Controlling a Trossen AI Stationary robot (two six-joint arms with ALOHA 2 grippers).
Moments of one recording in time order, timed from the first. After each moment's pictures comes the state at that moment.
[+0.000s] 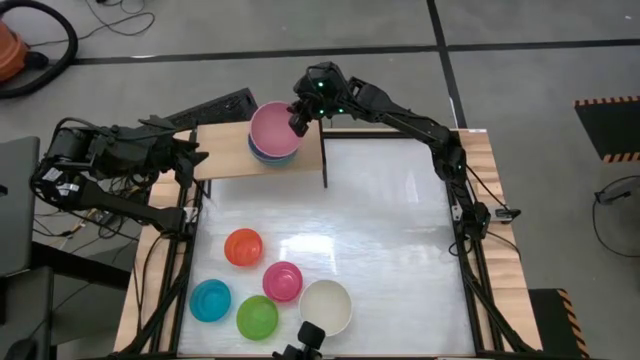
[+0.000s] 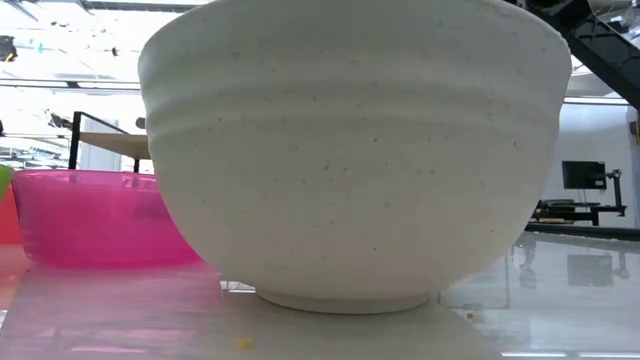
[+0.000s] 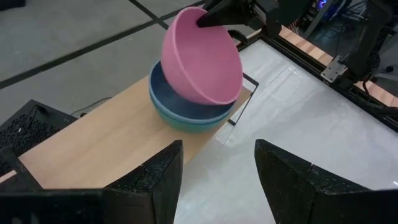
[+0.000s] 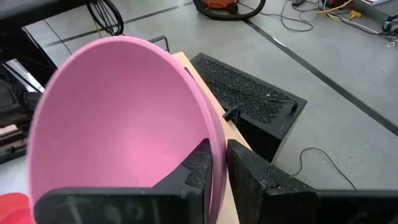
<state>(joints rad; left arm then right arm) -0.03 0.92 1.64 -1.40 -0.57 -0.64 -0.45 2.17 2.36 -0.67 -0.05 0.05</state>
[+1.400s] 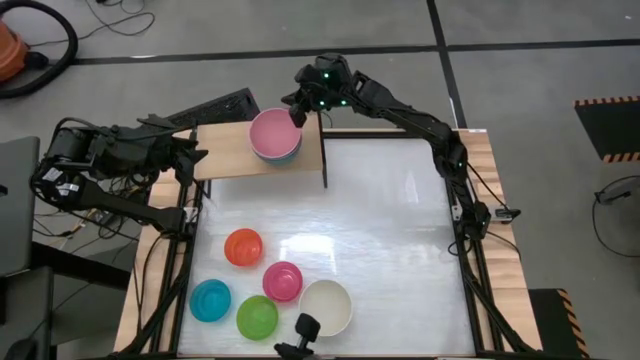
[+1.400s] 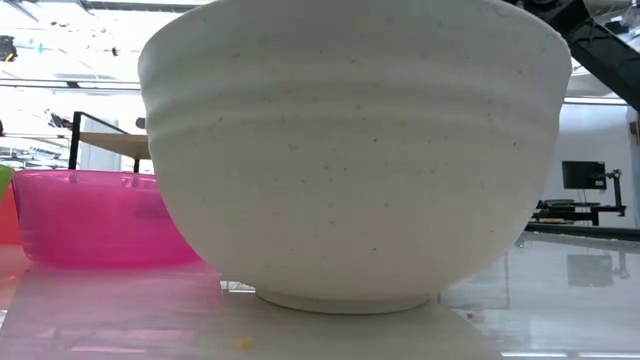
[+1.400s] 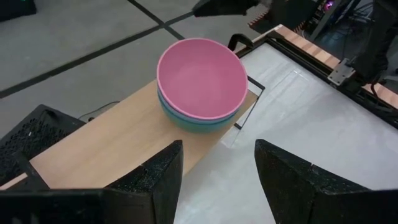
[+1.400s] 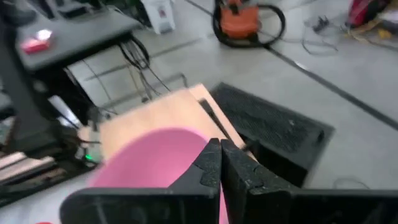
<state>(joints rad) -0.03 0.92 1.64 -1.40 -0.60 -0.62 -0.49 2.17 2.33 -0.51 -0.20 0.11</state>
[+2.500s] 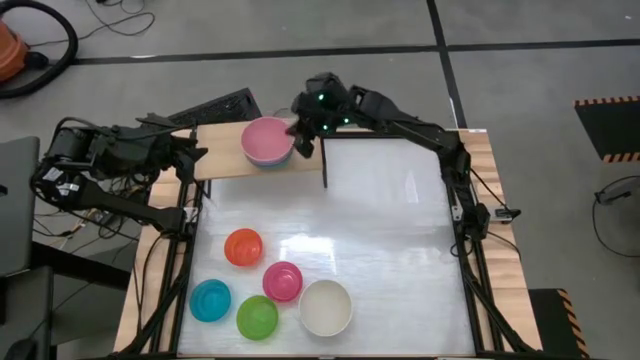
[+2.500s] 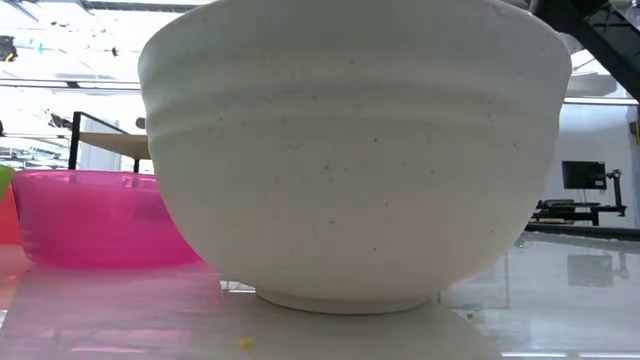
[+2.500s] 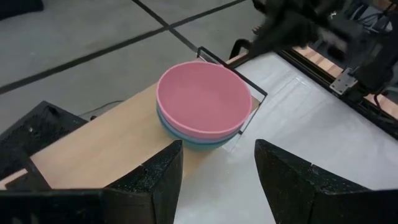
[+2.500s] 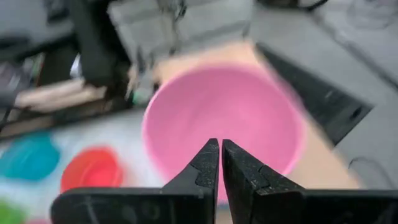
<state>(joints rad) -0.03 0.93 1.64 -1.40 -0.61 -0.67 -0.36 2.10 2.35 -0.81 -0.22 0.02</state>
